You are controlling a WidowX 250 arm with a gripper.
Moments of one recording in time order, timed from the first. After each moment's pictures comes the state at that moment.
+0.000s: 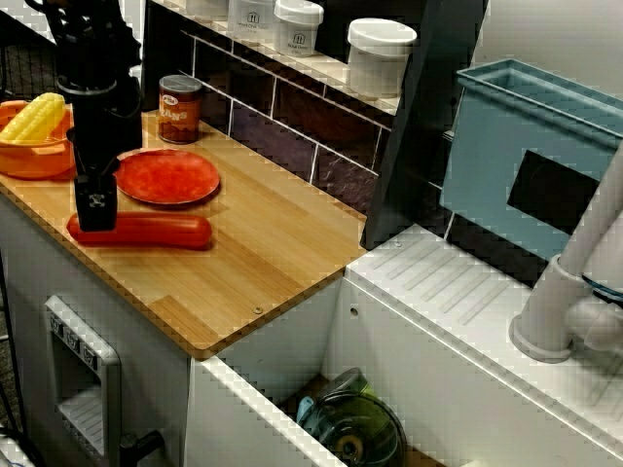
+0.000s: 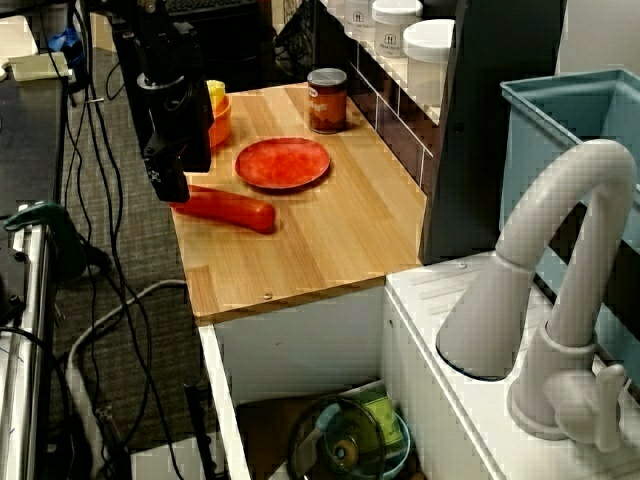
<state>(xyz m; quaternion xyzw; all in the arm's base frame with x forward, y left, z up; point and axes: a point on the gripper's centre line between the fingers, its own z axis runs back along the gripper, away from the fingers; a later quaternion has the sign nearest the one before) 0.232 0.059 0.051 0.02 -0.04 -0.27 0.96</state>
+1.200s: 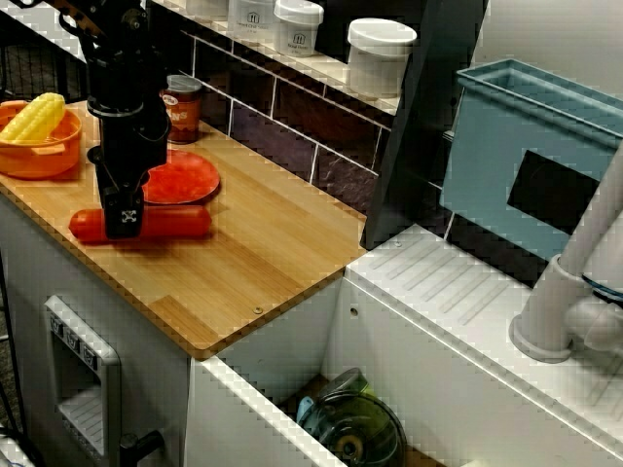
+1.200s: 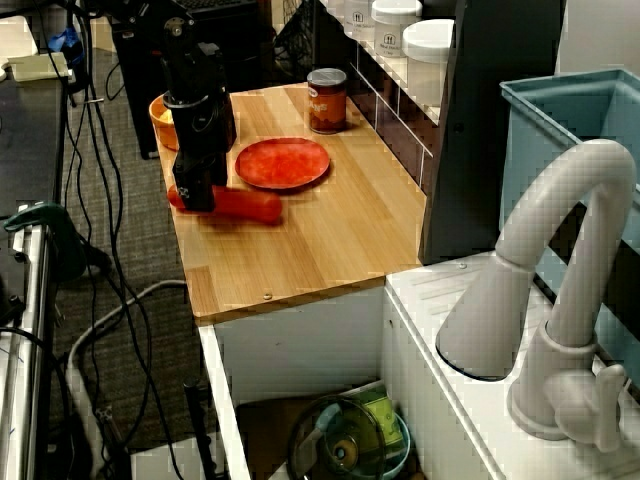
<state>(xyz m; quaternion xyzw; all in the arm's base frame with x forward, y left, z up) 0.249 0.058 0.036 0.03 -0.04 -0.23 0.97</state>
